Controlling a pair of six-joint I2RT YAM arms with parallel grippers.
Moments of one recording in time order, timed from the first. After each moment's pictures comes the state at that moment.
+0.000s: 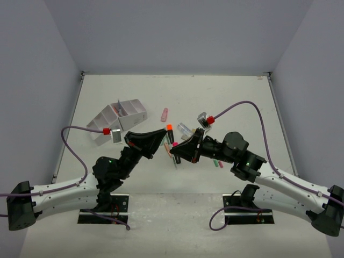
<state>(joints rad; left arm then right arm) -1.12 0.77 0.35 0.95 -0.36 -0.55 0.96 0.87 0.68 0.20 -0.32 0.60</state>
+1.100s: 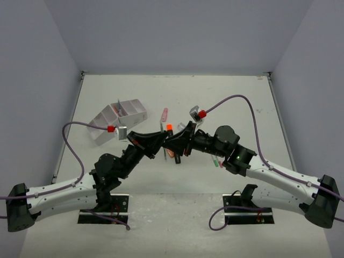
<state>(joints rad) -1.12 0.73 0.40 0.71 -0.38 -0.56 0.96 1.02 0.75 0.29 -0.30 0.57</state>
